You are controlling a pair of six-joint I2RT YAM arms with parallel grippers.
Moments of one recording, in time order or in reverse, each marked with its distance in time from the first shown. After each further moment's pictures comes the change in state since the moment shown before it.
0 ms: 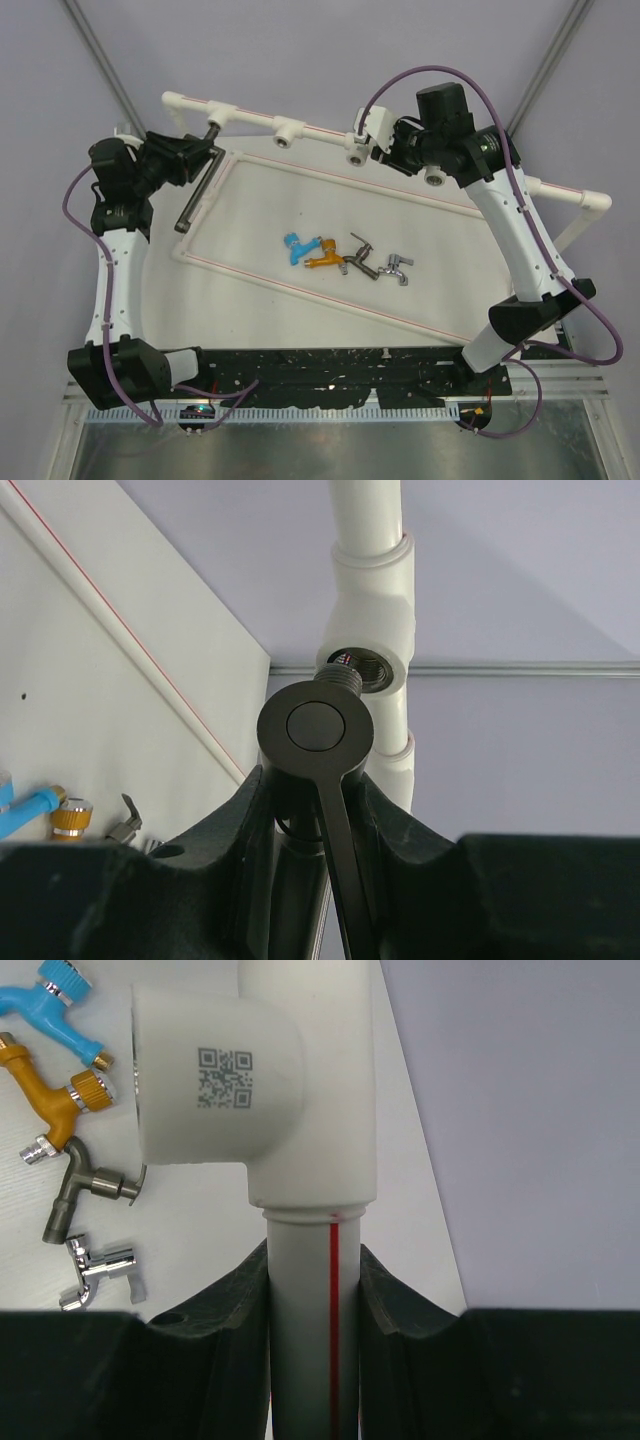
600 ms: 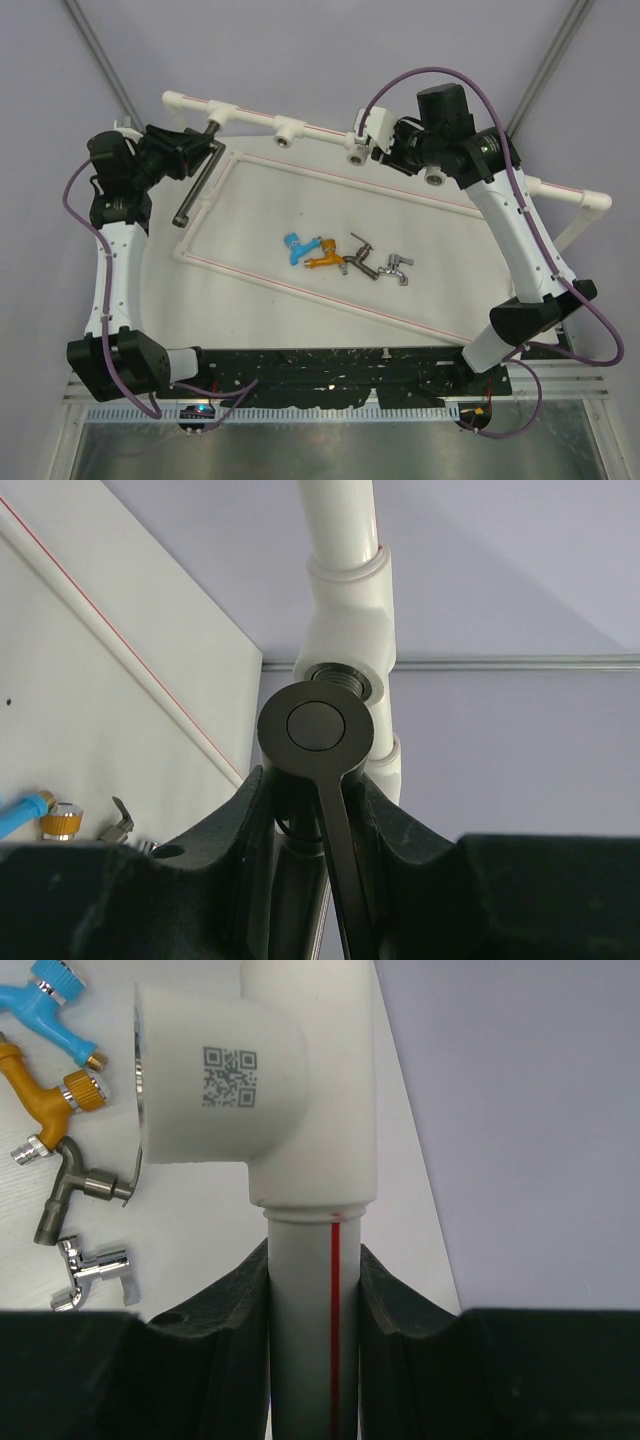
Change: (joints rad) left arm 0.001 0.042 0.050 0.006 0.025 -0.011; right arm 0.000 -0.010 -0.019 0.019 0.000 -0.013
